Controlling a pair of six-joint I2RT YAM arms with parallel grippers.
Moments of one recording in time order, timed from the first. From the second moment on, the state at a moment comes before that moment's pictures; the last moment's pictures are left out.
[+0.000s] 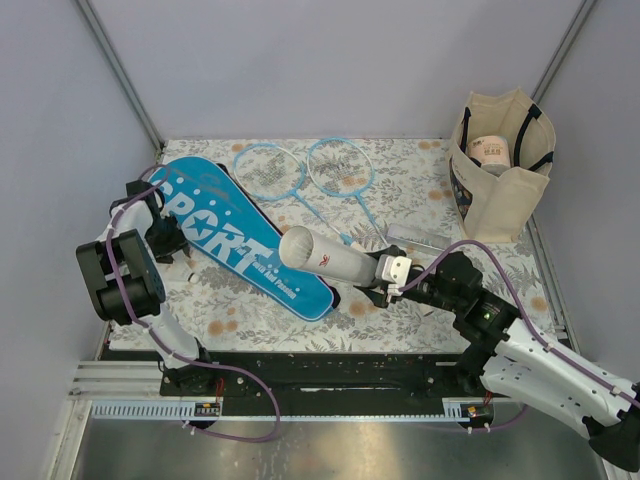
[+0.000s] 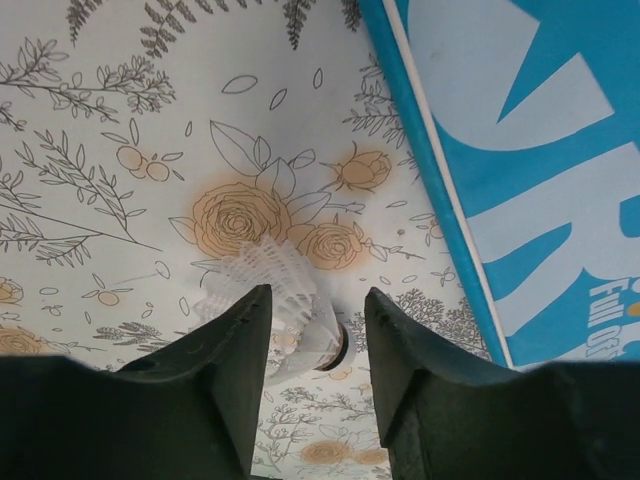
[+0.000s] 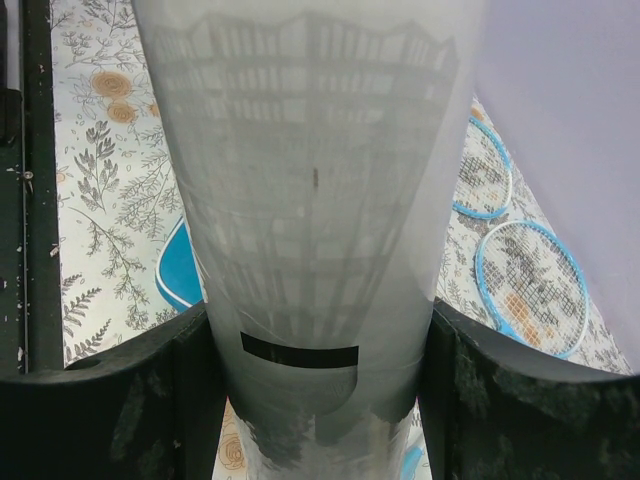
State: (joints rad) left arm 0.37 1.75 1.21 -0.80 0.06 -0.17; right arm 0.83 0.70 0.59 -0.01 -0.34 -0.47
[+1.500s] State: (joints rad) left arm 0.03 0.82 1.07 -0.16 0.63 -0.50; right arm 0.83 0.91 0.71 -0.32 -0.17 -0.35
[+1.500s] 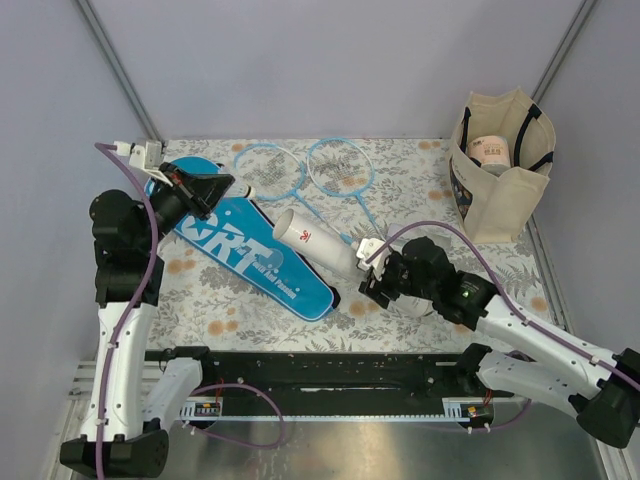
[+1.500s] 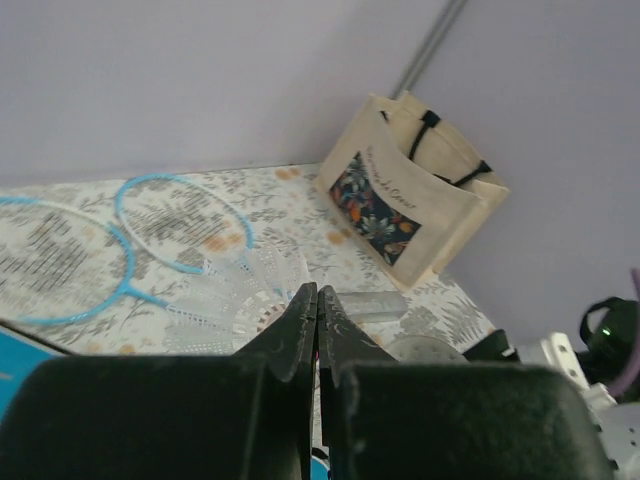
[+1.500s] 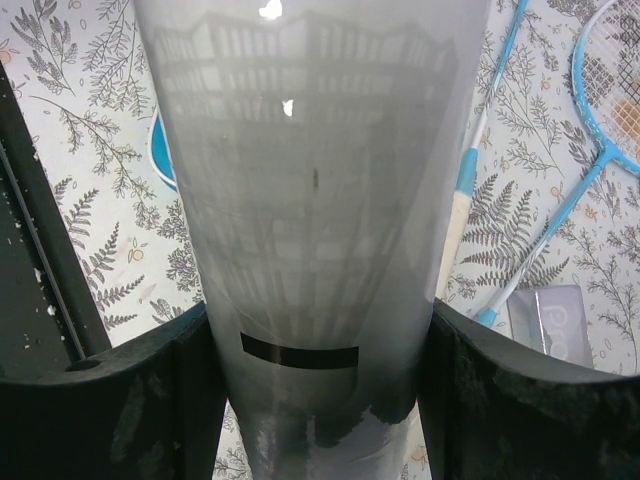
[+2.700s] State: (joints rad) left arm -0.18 0.80 0.87 0.06 0.85 -0.75; right arm 0.83 1.01 0.79 -0.22 -0.22 -0.35
